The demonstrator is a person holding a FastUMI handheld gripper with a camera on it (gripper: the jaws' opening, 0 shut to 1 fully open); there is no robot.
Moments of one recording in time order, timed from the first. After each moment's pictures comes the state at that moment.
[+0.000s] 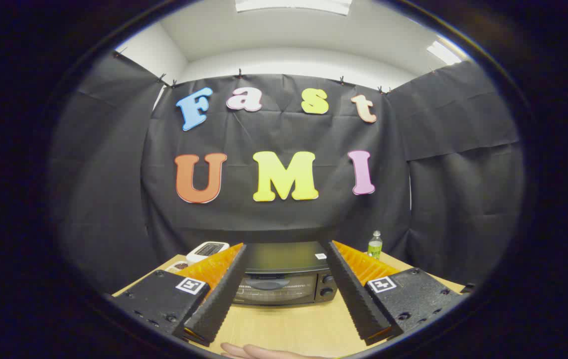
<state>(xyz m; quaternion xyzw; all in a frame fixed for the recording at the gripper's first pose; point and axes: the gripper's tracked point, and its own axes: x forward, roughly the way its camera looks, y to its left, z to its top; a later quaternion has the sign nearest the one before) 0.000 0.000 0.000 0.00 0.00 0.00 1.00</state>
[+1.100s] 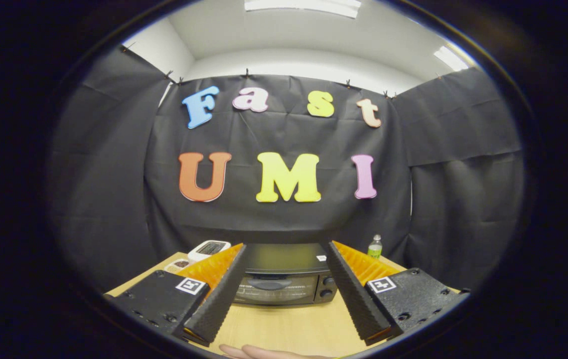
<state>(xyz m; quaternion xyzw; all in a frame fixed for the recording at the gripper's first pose) 0.005 0.010 -0.006 -0.02 0.01 0.00 1.00</state>
